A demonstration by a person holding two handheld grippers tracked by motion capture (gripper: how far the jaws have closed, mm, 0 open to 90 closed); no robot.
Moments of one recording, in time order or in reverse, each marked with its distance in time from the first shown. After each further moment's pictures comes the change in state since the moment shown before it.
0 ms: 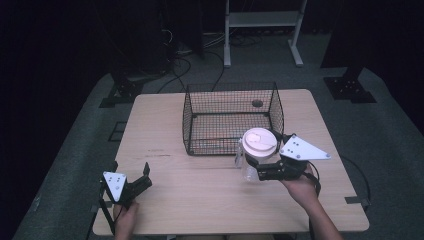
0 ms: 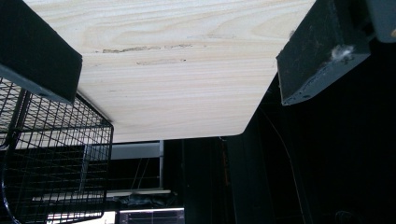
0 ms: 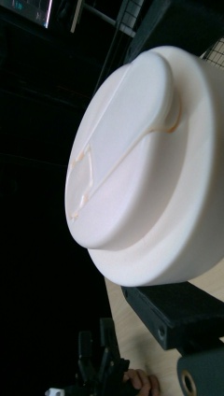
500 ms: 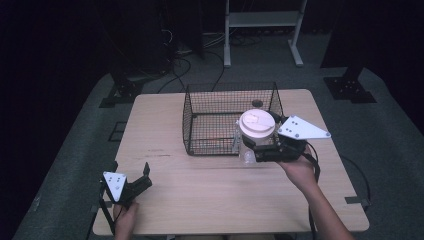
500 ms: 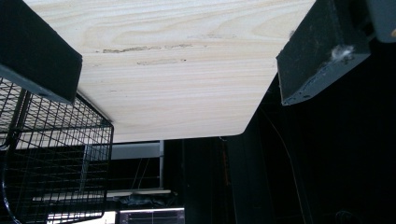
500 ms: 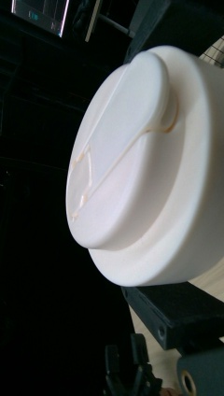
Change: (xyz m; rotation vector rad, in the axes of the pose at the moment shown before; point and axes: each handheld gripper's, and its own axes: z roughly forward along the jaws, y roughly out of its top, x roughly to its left) left arm 0.000 0.000 0.000 0.000 -0.002 0.003; right arm -0.015 0.042 0.015 -0.027 -0.014 -0.011
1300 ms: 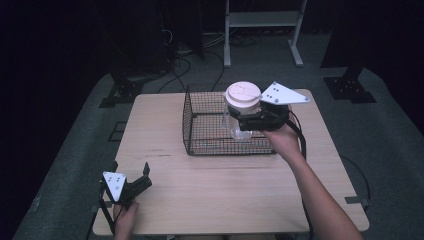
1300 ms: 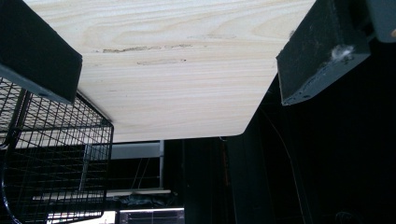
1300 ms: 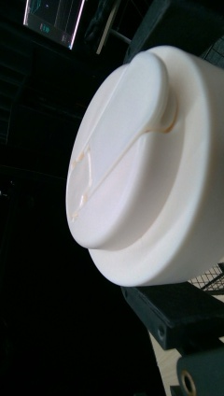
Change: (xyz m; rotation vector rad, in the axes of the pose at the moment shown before) left arm 0.000 0.000 0.000 -0.001 0.001 -0.009; right arm -0.019 0.045 0.056 0.007 -0.039 -0.033
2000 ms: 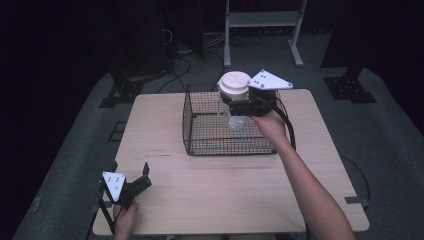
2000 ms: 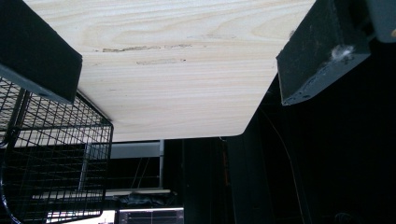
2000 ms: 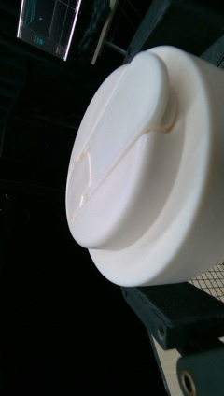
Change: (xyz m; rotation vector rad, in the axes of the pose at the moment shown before) left arm 0.001 0.000 0.000 0.001 0.002 -0.007; right arm -0.016 0.000 0.046 0.016 -0.051 0.018
